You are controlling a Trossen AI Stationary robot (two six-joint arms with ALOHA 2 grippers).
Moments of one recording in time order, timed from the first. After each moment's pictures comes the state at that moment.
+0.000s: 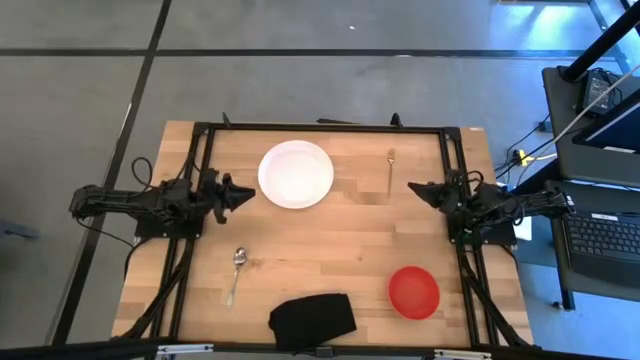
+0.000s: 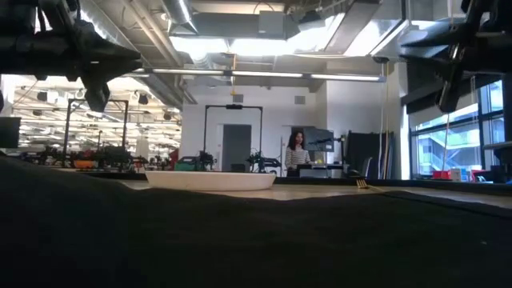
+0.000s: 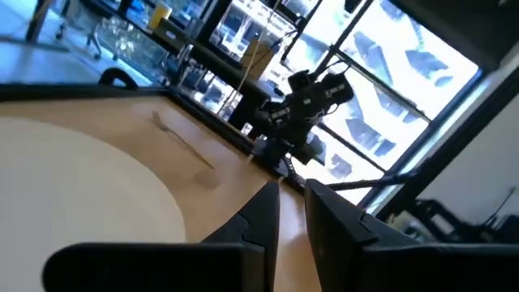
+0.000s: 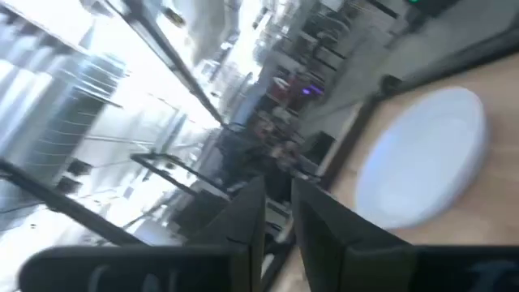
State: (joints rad) left arm 0.01 0.12 0.01 0.20 -0.20 -0.66; right arm 0.14 0.02 0.03 0.24 0.44 0.97
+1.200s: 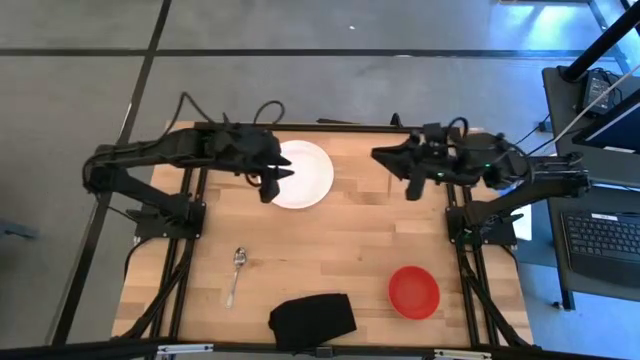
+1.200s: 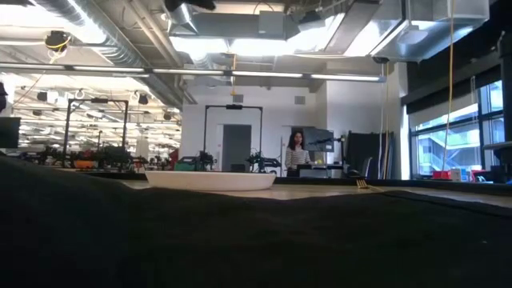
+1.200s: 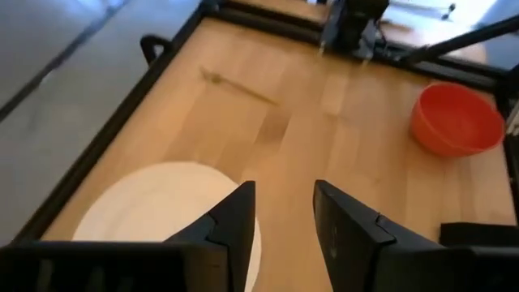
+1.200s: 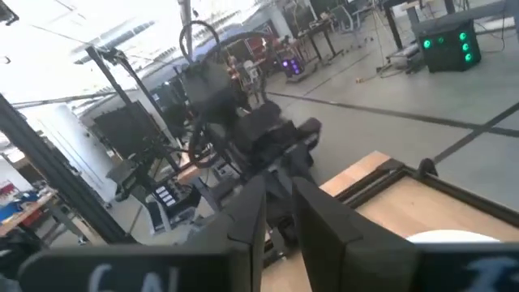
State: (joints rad) left arm 0.10 1.26 1.42 -0.83 -0.15 -0.21; right arm 0.13 1.09 1.25 -0.13 0.34 0.54
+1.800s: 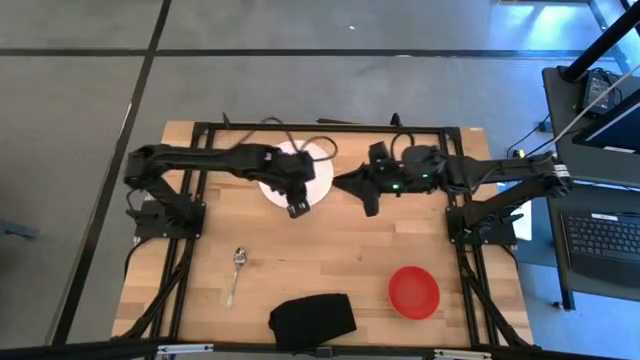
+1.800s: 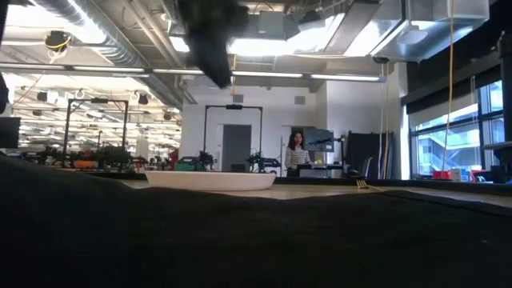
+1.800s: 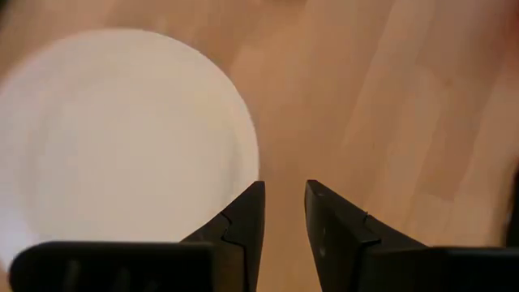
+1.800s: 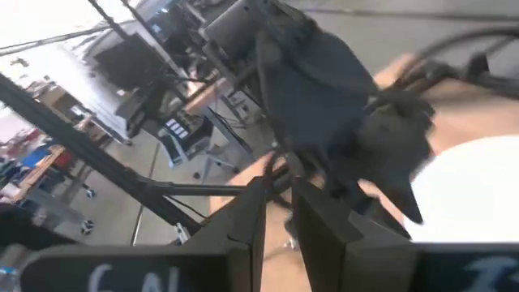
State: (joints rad) left arm 0.11 1.64 1.42 -0.90 -0.07 -0.29; right arm 0.09 1.33 1.28 -0.14 0.13 0.68
